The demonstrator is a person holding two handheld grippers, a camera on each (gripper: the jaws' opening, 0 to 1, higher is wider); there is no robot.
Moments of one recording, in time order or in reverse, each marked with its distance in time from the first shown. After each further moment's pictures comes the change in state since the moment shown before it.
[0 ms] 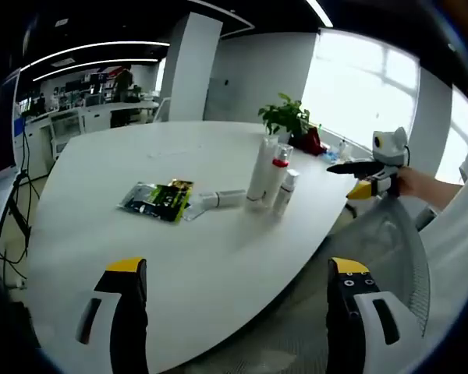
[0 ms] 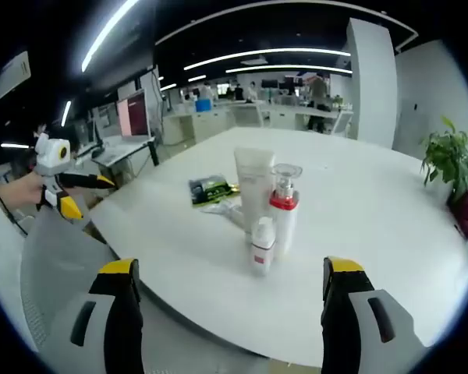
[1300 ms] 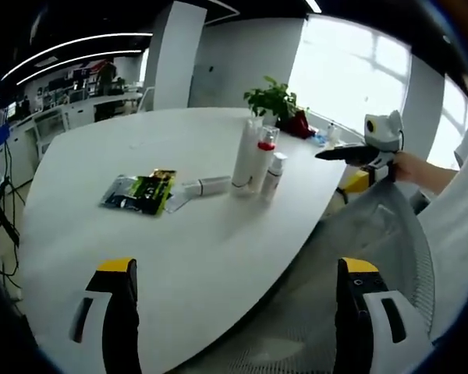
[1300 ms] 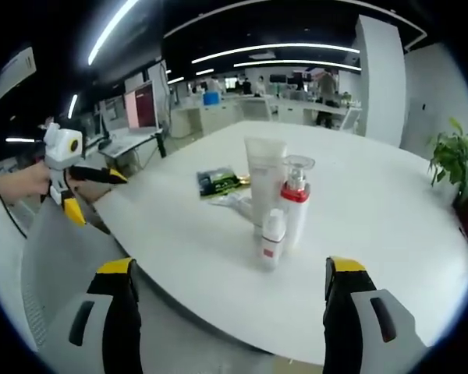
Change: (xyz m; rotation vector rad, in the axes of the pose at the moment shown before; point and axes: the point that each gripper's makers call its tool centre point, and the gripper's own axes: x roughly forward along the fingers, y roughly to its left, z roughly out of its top) left arm 0.023 -0.019 -0.012 0.064 0.110 -0.074; right arm 0.003 0.011 -0.006 -0.003 0.033 0.036
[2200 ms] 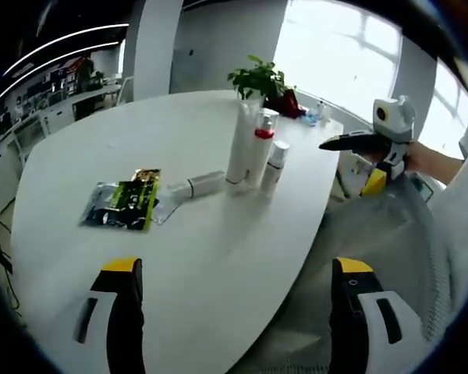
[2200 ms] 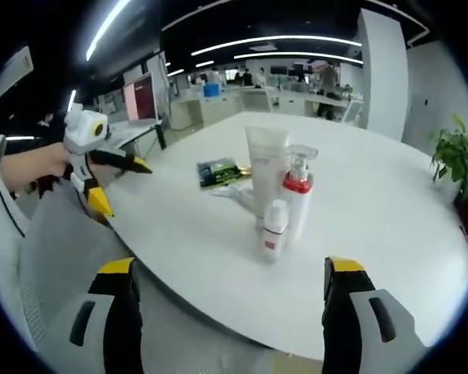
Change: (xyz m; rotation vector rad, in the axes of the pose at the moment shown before) left arm 0.051 0.015 0.022 0.075 0.093 -0.070; right arm 0.004 0.001 -0.010 -0.019 0.062 0.003
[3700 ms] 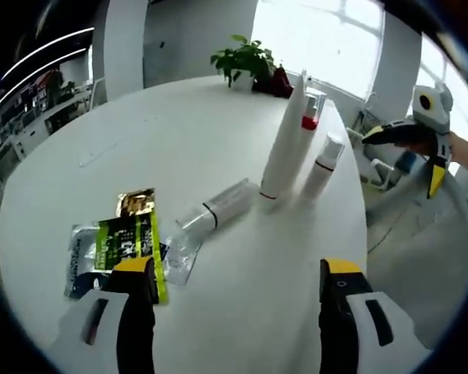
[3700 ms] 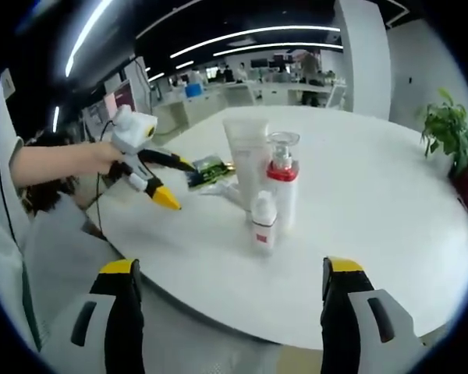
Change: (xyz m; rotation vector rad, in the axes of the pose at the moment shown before) left arm 0.103 0.062 0.033 0.158 0.092 -0.081; right arm 0.004 -0.011 -0.007 0.121 0.016 -0.038
